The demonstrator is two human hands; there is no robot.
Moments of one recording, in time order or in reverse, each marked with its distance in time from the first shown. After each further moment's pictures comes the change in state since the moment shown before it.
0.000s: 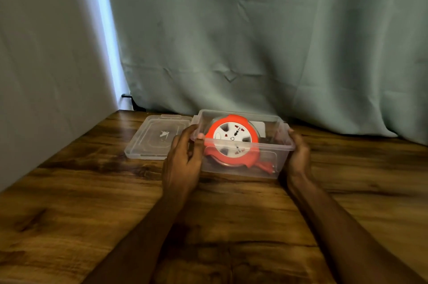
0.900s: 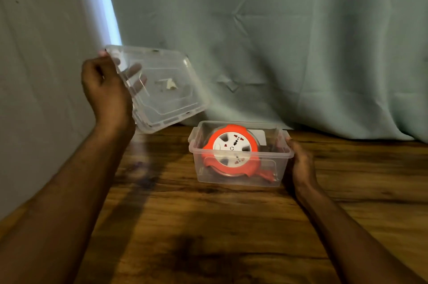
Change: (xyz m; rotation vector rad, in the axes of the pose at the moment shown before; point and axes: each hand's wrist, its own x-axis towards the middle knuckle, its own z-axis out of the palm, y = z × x) left_hand 0.105 0.086 -0.118 -0.769 0.492 0.135; right_hand 0.004 0.002 -0.007 -0.185 -0.024 -0.134
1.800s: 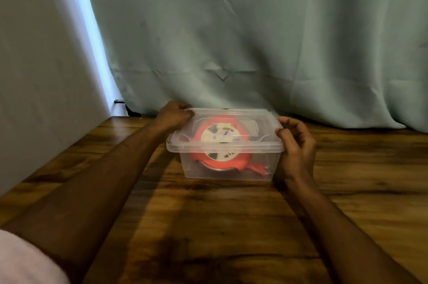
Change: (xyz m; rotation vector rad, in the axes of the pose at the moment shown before) left_hand -0.016 -0.144 0.042 0.991 -0.717 -0.344; right_hand -0.003 -0.005 0.005 -0.082 0.136 -0.342
